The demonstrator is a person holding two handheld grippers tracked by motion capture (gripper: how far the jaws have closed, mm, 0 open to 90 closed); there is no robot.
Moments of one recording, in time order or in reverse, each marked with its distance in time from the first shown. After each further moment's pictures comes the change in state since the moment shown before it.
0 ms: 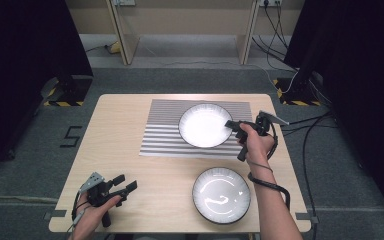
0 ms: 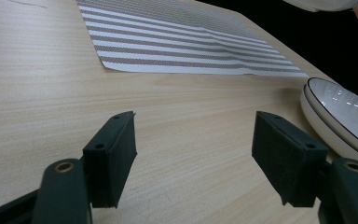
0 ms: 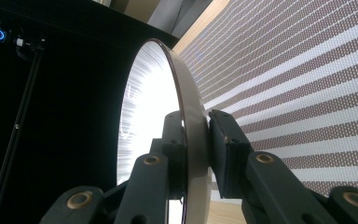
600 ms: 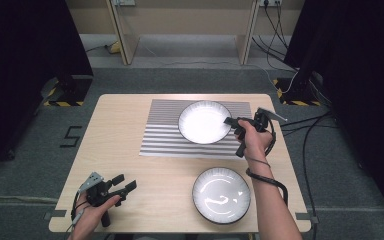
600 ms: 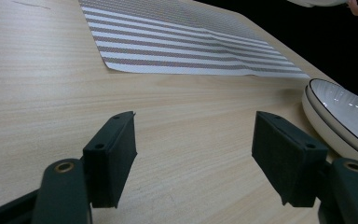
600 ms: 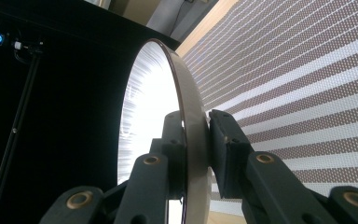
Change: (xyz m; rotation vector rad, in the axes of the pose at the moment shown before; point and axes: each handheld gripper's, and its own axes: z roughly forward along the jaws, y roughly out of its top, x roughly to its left) left arm 0.002 0.000 -0.001 -0.002 0.005 -0.002; right arm 0.004 0.008 0.008 -0.006 -0.007 0.000
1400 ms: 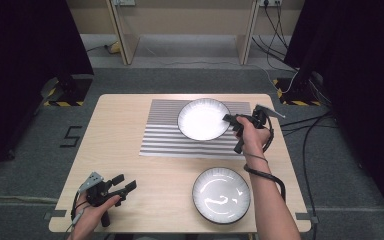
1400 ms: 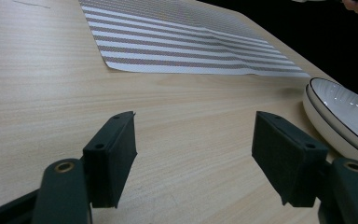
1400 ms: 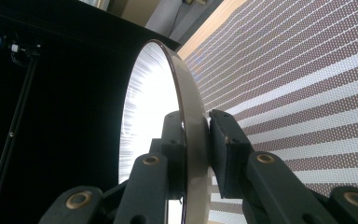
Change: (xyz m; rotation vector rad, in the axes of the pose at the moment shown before) left arm 0.001 0.000 0.000 0.003 -0.003 0.003; right arm 0.003 0.007 0.009 -0.006 -0.009 0.001
